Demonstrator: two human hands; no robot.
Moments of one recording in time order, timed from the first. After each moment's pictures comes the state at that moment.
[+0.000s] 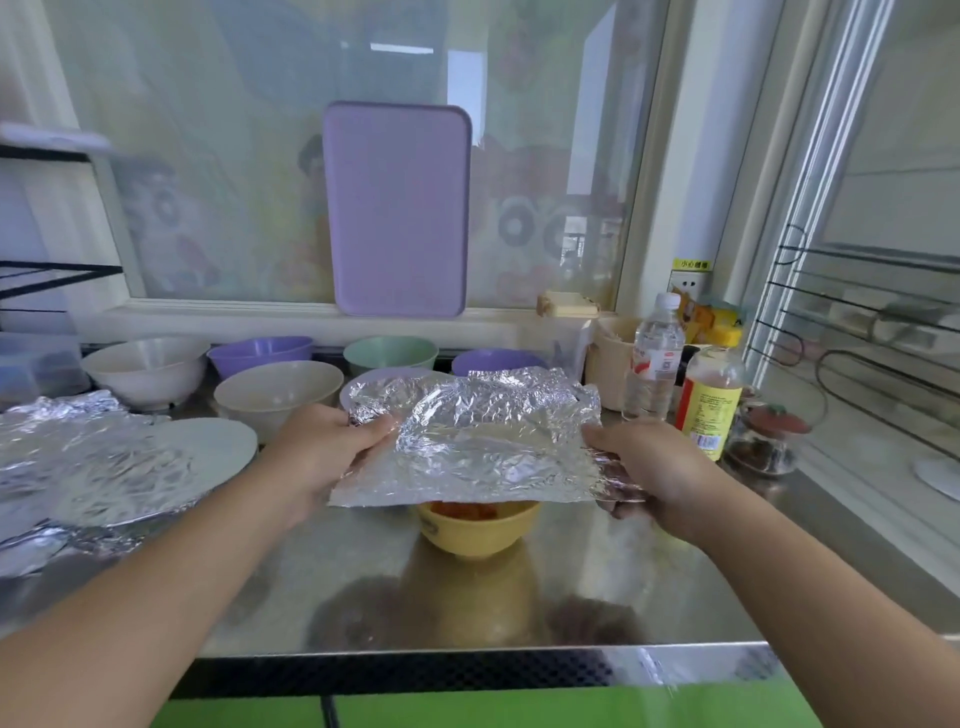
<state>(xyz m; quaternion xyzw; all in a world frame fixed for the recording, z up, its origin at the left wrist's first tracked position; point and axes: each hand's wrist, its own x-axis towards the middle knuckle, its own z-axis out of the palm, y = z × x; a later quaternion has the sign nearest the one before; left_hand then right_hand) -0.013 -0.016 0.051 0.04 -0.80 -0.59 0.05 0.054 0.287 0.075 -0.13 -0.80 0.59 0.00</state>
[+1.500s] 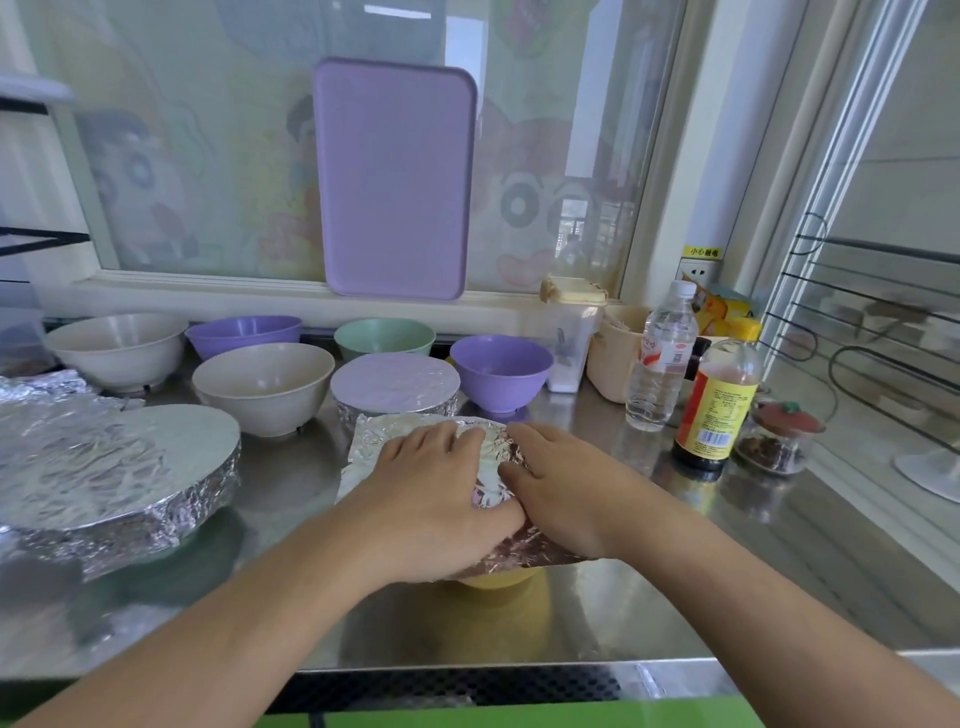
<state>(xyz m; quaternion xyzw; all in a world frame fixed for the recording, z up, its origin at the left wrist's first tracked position) 0.023 0.050 0.045 -0.25 -0.96 -0.13 0.01 0.020 0.234 0.042 0.10 -0.98 0.15 0.03</state>
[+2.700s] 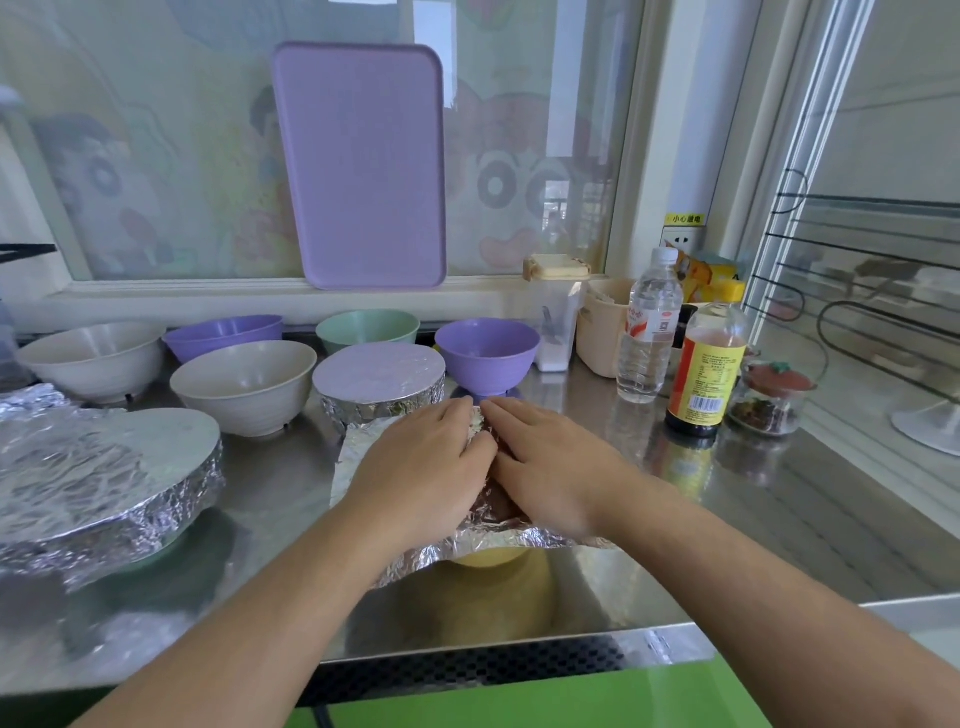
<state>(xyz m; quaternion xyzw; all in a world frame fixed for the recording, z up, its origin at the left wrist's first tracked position) 0.004 0.067 0.033 -0.21 -0.95 -0.21 0.07 0.012 0.235 0.020 0.14 -0.97 0.15 0.10</state>
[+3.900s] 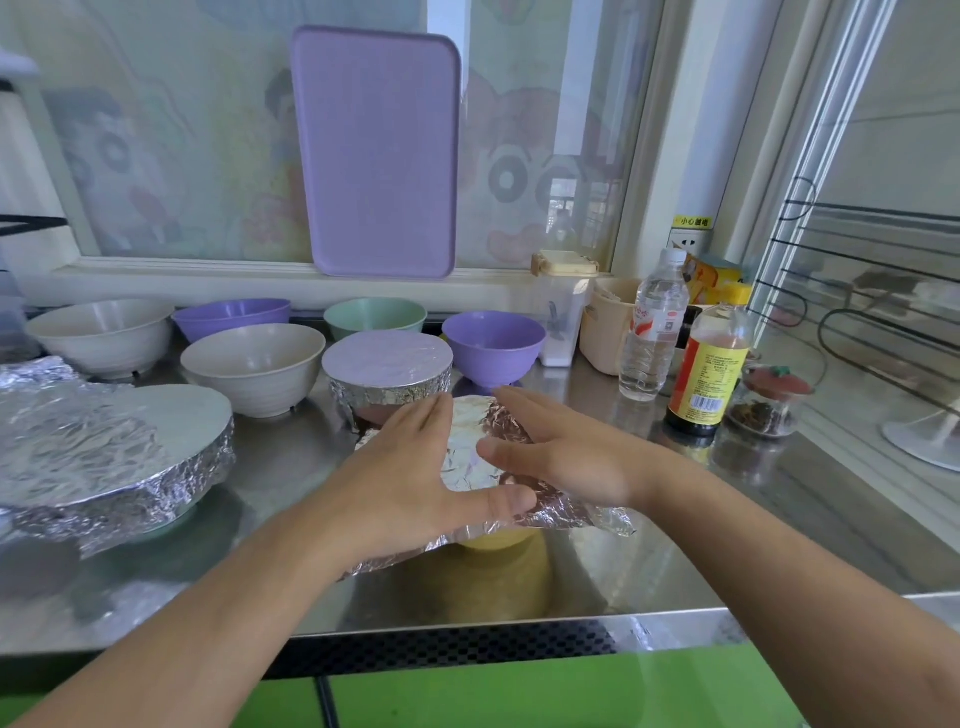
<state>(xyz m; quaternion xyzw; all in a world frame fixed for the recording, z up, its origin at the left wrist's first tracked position) 0.025 0.033 0.034 -0.24 -0.95 -0.21 0.00 0.034 0.242 0.059 0.15 -0.96 0.25 -0.05</state>
